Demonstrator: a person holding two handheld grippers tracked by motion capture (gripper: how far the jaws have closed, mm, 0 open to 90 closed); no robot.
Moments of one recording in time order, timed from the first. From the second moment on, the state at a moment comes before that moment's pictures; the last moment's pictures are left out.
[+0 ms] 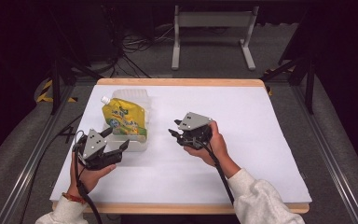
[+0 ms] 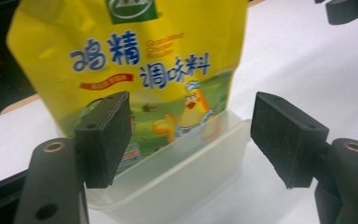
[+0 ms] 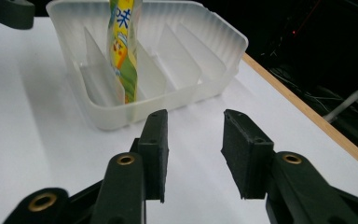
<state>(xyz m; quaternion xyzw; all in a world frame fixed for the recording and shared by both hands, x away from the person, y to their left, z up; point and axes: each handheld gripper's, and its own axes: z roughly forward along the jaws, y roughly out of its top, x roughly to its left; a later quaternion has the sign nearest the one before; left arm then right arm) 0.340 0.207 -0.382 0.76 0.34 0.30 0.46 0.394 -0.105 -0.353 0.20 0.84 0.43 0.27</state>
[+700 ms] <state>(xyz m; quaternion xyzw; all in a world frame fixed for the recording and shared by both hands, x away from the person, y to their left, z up) 0.323 0.167 -0.395 0.80 0.28 0.28 0.44 0.379 -0.160 -0.361 0.21 0.85 0.38 0.29</state>
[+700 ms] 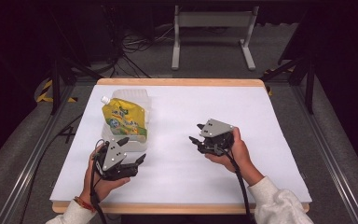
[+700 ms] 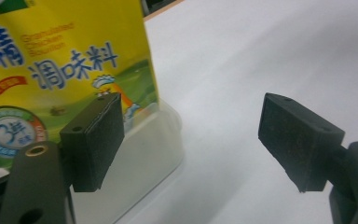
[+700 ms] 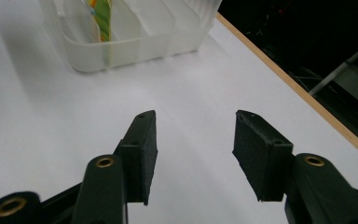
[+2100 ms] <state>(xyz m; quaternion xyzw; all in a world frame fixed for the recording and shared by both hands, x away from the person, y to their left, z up) 0.317 0.124 -0.430 0.87 0.22 0.21 0.38 0.343 -0.251 -0.394 0.24 0.86 0.33 0.30</state>
